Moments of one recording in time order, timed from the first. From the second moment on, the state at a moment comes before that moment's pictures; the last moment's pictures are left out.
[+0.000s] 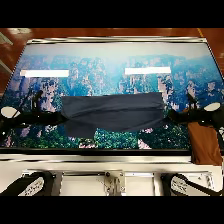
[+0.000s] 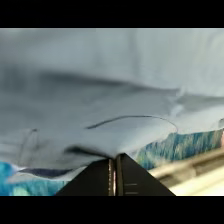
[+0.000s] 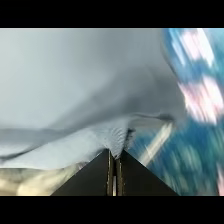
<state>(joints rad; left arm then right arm) 0.12 -1.05 0.72 0.81 -1.04 -1.22 -0.35 -1.32 0.85 -0.95 1.11 1.19</state>
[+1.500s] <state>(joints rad) 0.23 -1.70 1.37 0.81 -1.22 -1.27 -0.29 -1.82 1.41 -1.01 1.02 1.45</state>
